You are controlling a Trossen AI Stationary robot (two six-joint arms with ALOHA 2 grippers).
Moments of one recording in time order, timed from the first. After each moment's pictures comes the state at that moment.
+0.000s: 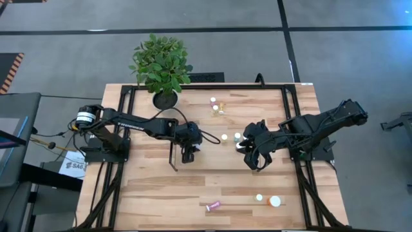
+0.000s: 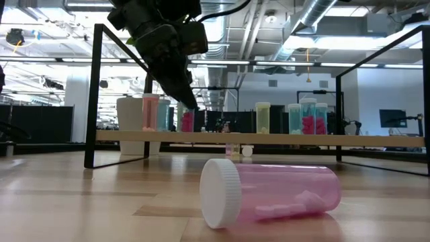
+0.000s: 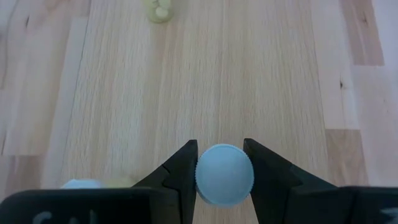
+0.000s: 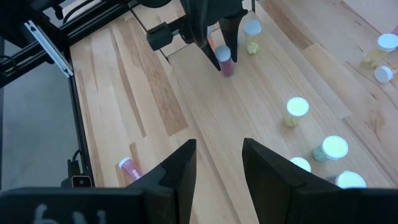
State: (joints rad) left arm 0.00 1.62 1.04 -0.38 0.05 -0.05; right arm 0.36 1.30 1.35 -0.88 0.31 0.78
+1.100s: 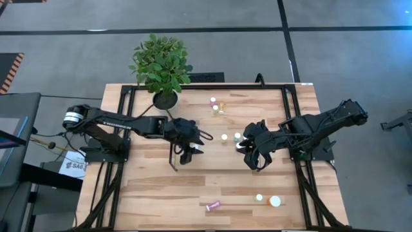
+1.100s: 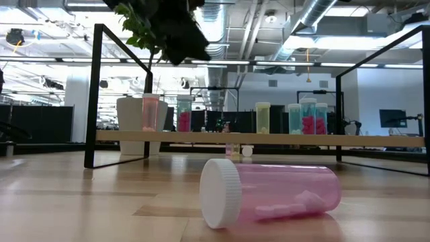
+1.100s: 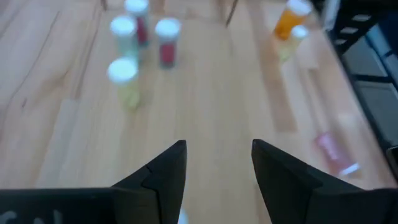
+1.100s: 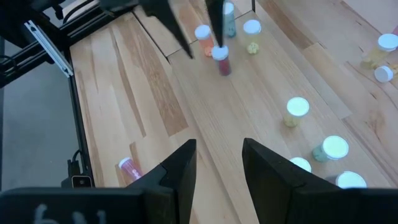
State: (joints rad) left arm -0.04 1.47 1.04 -0.25 0.13 -0.12; right arm 0.36 1.30 1.35 -0.88 0.31 0.78
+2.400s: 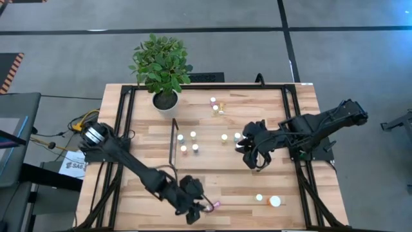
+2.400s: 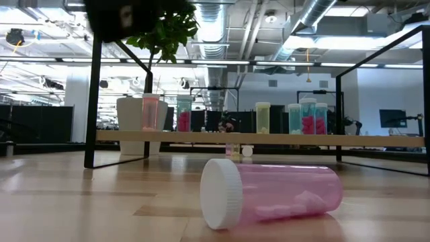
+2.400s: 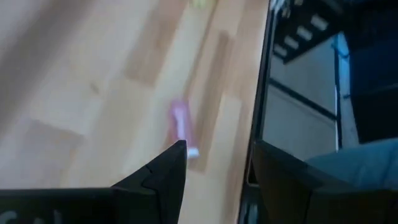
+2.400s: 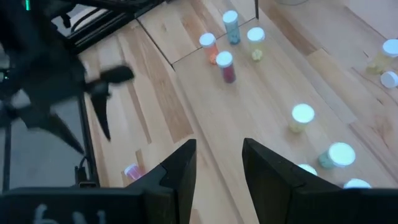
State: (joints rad) left arm -0.60 1.83 1.32 -0.27 -0.24 -0.93; right arm 0.35 1.30 1.35 -0.85 0.31 0.78
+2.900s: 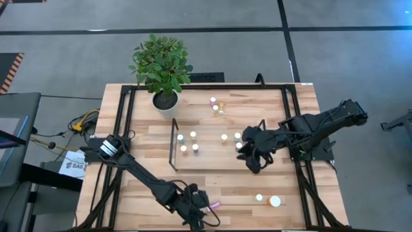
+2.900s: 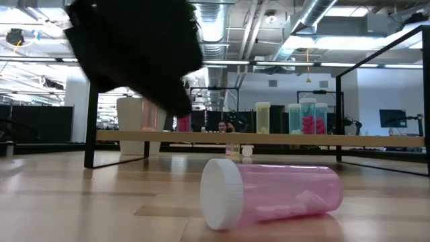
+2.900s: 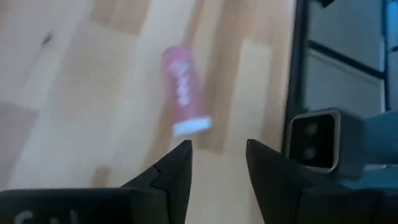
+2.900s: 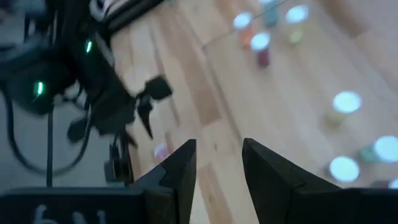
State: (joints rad) left arm -0.64 2.06 1.45 -0.33 -0.22 -0.87; right arm 0.34 1.30 1.35 -0.82 0.15 0.75
